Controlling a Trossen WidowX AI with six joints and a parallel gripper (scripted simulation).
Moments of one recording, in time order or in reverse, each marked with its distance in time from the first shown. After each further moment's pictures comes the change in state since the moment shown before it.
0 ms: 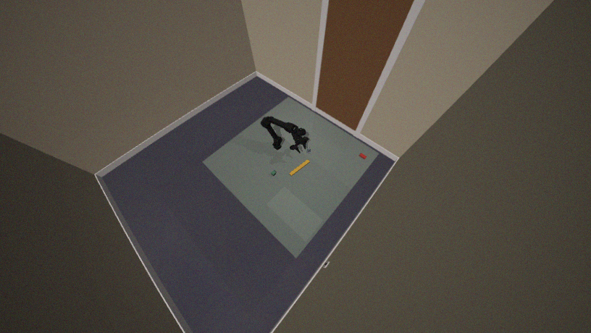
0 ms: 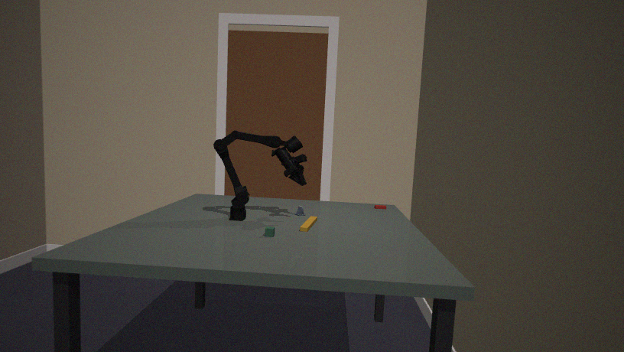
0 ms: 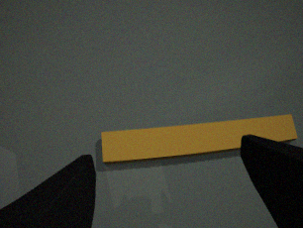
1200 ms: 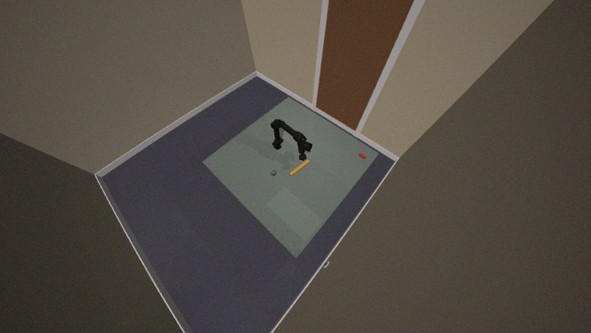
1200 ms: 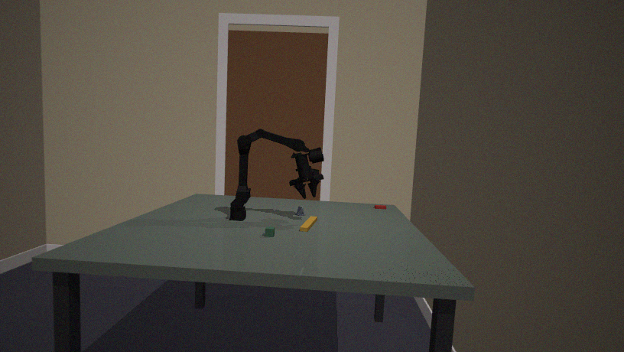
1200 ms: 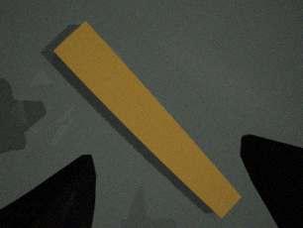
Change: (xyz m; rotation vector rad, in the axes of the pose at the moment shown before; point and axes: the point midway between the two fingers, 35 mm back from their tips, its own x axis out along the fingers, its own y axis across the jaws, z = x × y) arm 0.068 -0.022 0.003 -0.924 0.391 0.175
